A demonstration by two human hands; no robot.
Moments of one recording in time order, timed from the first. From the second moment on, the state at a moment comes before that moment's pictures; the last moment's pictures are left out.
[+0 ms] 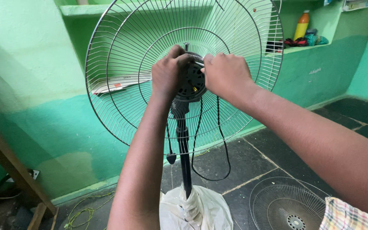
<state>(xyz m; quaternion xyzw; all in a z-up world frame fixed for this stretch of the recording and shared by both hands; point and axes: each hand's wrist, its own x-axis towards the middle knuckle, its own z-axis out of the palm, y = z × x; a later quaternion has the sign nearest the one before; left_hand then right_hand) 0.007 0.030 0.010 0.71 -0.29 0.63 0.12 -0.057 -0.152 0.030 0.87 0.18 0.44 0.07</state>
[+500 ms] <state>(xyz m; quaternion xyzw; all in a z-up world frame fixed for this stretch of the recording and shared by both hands) 0.009 0.024 0.009 0.75 -0.26 0.60 0.11 -0.063 -0.164 0.049 0.95 0.06 0.21 -0.20</state>
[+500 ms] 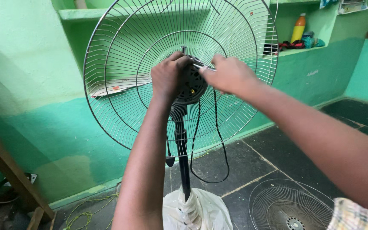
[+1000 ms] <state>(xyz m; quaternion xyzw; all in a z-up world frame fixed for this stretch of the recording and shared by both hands) 0.006 0.030 0.007 0.72 -0.29 0.63 0.08 -0.066 -0.153 0.021 0.85 0.19 0.49 -0.02</state>
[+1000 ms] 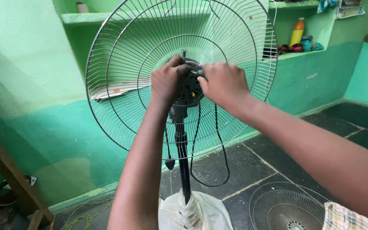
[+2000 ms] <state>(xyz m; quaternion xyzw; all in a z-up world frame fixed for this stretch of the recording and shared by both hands) 0.005 0.031 -0.002 0.70 -0.34 0.56 0.28 -0.070 -0.189 -0.392 0.66 0.02 0.12 -0.74</state>
